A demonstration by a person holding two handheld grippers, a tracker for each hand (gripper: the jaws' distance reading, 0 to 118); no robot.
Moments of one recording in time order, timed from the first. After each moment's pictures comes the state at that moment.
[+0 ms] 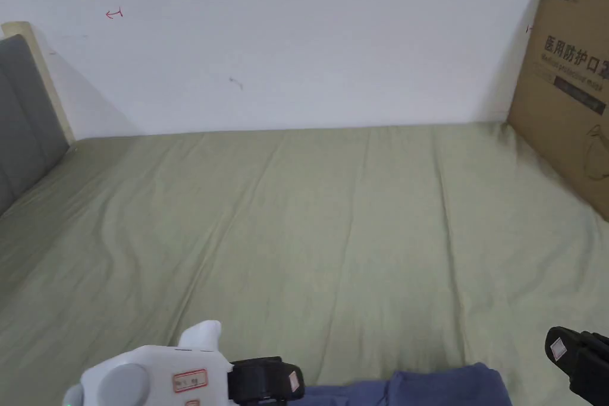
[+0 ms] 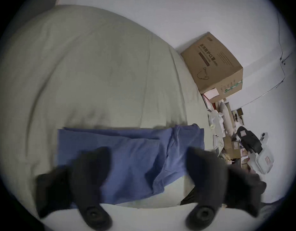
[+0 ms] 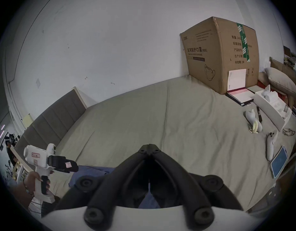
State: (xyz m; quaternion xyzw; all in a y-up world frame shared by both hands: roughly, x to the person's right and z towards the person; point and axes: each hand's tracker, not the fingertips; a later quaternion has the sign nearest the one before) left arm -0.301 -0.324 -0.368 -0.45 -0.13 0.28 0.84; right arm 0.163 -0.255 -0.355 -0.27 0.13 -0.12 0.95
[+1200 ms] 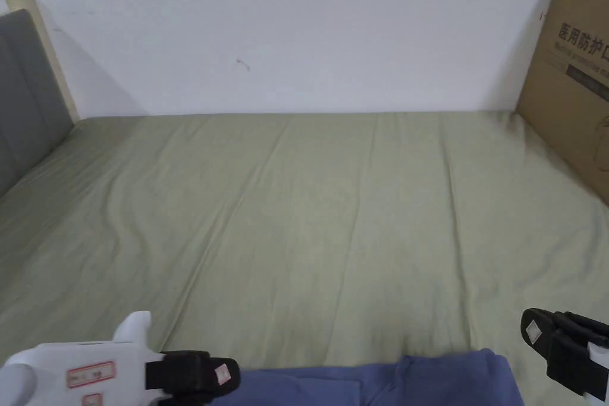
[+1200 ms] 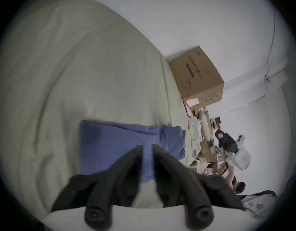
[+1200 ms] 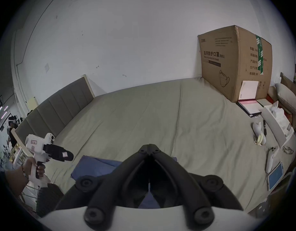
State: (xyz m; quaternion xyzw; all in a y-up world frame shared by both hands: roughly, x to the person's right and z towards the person) left arm -0.398 -0.339 -0.341 -0.42 -0.19 0.39 0.80; right arm 0.127 -0.241 -0.351 -0.28 0.17 -0.07 0.94
